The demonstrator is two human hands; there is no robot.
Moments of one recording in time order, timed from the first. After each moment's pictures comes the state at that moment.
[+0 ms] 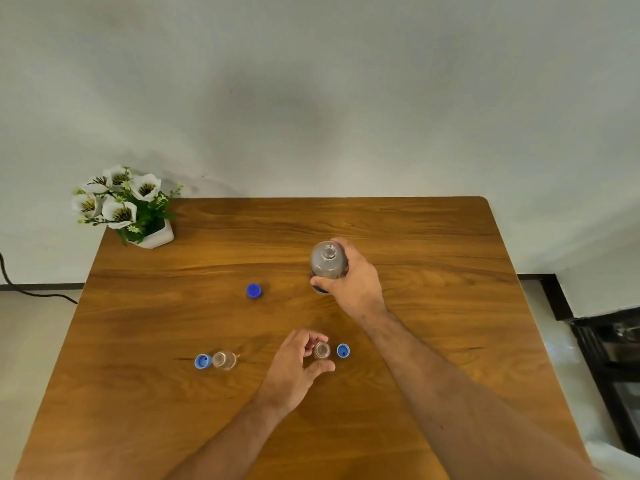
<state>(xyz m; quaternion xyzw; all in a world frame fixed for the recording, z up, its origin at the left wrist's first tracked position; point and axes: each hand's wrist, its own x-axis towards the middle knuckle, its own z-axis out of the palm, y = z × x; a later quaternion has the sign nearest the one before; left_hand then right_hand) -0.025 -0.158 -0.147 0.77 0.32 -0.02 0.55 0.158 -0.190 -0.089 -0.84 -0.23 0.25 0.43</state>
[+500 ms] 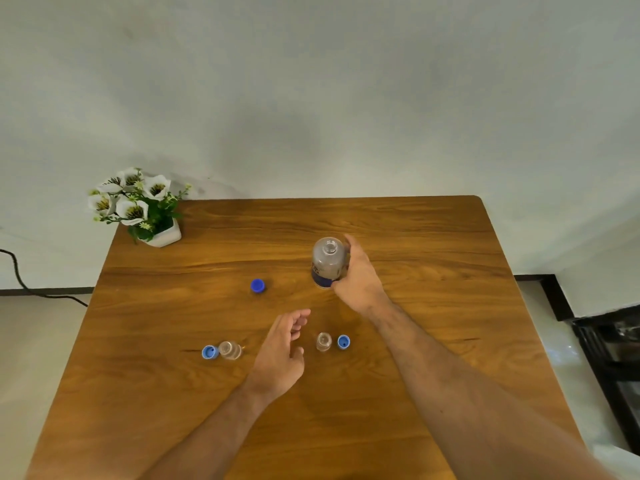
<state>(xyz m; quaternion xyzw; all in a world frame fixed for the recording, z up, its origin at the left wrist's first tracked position) -0.041 -0.144 -0.123 0.80 0.31 0.00 0.52 0.153 -0.200 -0.075 -0.84 -0.20 0.31 0.39</state>
